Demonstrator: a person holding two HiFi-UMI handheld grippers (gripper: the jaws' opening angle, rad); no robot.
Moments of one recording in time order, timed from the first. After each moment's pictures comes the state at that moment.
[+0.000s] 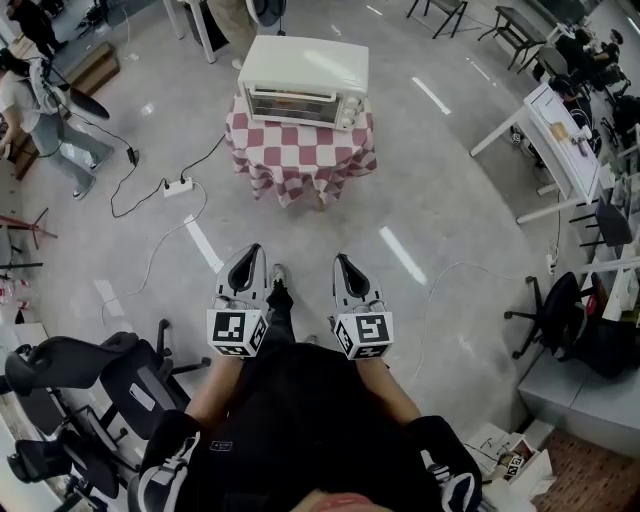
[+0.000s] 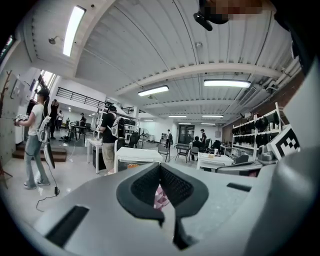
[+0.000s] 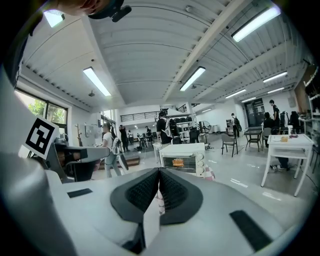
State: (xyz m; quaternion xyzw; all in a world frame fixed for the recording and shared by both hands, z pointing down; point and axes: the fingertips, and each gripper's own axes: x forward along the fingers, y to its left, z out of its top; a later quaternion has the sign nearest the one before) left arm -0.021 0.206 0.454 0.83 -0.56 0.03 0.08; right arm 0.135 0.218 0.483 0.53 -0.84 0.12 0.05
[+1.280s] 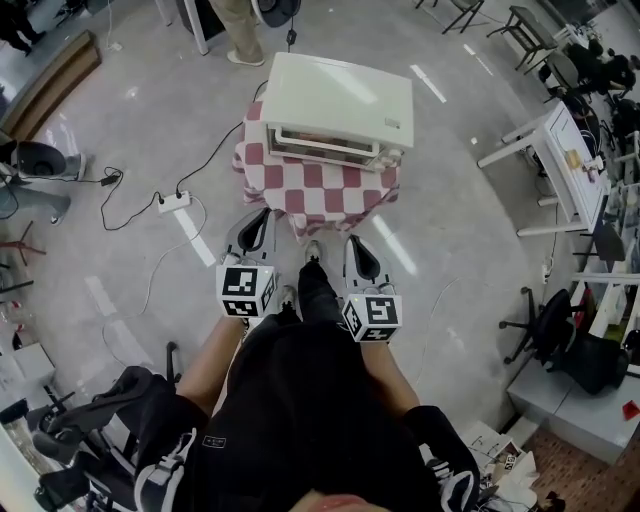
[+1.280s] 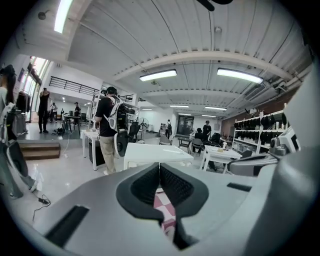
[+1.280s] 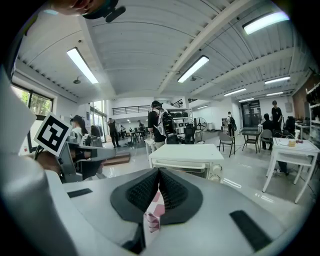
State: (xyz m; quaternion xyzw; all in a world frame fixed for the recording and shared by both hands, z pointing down) left arm -0.122 -0.102 0.494 0.83 -0.53 0.08 0.13; right arm 0.039 -0.053 0.502 0.56 -0.81 0.13 0.09
